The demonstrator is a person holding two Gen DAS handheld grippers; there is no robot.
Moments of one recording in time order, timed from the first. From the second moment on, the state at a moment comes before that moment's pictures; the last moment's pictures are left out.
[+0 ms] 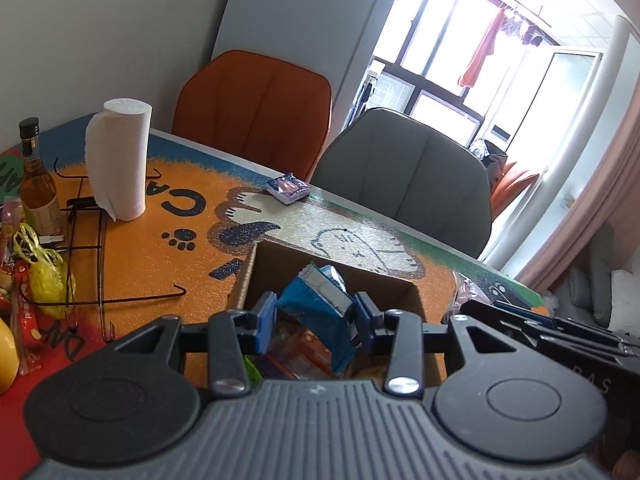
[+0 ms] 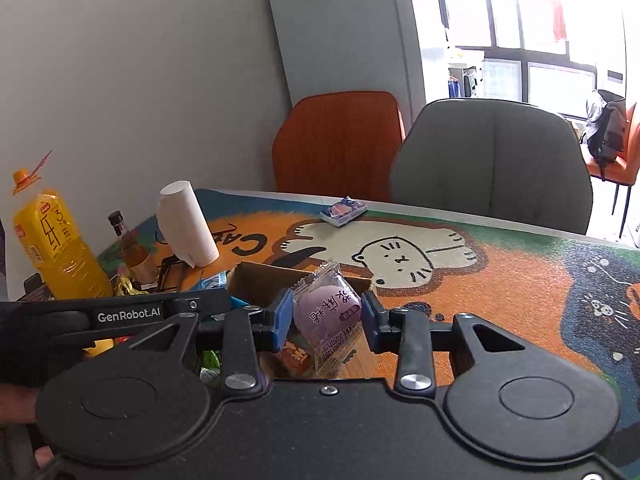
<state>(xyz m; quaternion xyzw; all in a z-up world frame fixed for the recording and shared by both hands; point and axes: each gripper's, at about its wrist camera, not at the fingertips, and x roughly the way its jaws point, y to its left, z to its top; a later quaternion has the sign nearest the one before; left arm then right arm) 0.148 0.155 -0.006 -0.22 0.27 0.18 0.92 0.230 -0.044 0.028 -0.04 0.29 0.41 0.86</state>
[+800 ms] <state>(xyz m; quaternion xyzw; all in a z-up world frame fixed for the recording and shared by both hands) 0.133 0.169 -0.012 -0.23 0.28 0.20 0.91 0.234 -0.031 0.027 -0.02 0.31 0.41 0.86</state>
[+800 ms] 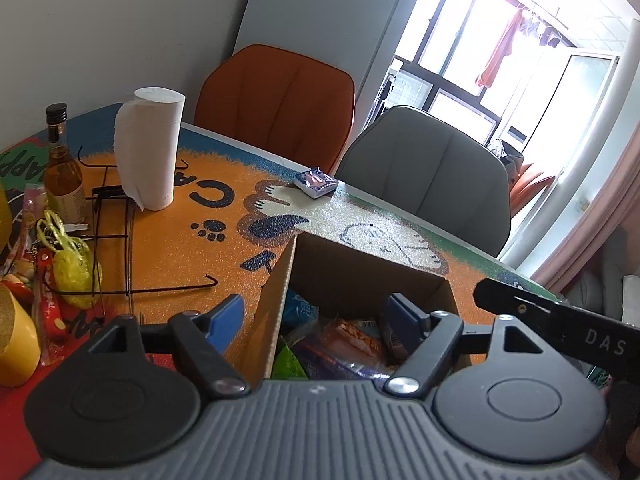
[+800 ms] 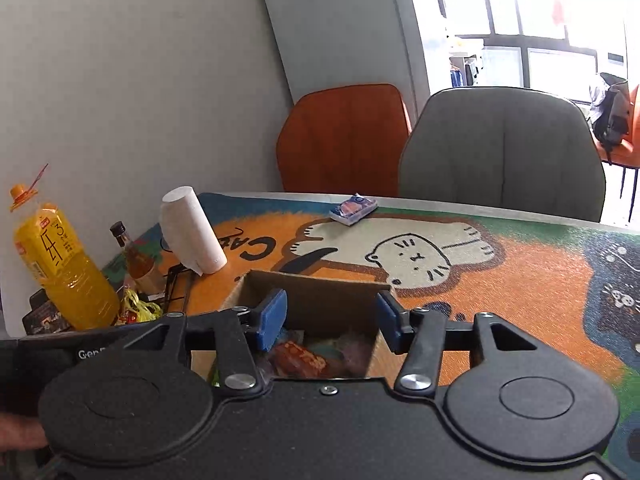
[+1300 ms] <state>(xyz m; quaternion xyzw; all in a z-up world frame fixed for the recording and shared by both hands) 0.115 0.132 -0.012 -0.20 0.31 0.18 0.91 0.208 -0.081 0.027 -0.01 0.32 0.38 0.87</state>
